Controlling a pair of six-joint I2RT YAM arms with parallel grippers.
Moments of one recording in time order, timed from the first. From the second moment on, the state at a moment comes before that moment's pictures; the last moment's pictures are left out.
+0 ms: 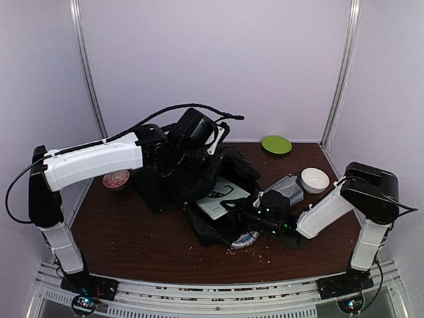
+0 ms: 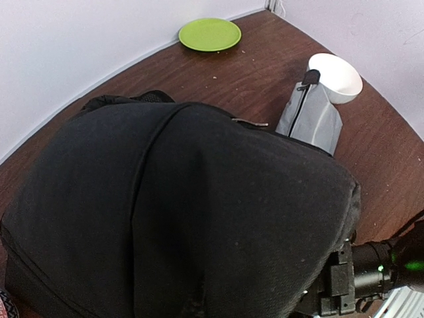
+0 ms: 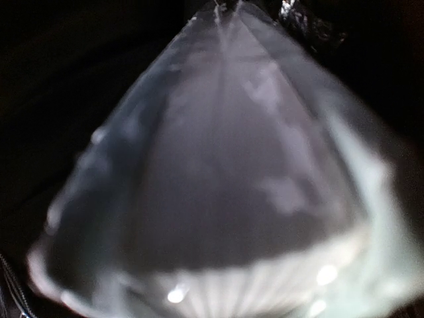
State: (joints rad) left arm -1.02 1.78 1.68 -0.61 -0.23 -0.25; right arm 0.96 1.82 0.60 1.01 0.04 1.66
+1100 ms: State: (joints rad) left arm -0.98 1.78 1.61 -0.54 0.05 -0.34; right arm 0.94 2.10 0.87 1.07 0.08 1.62
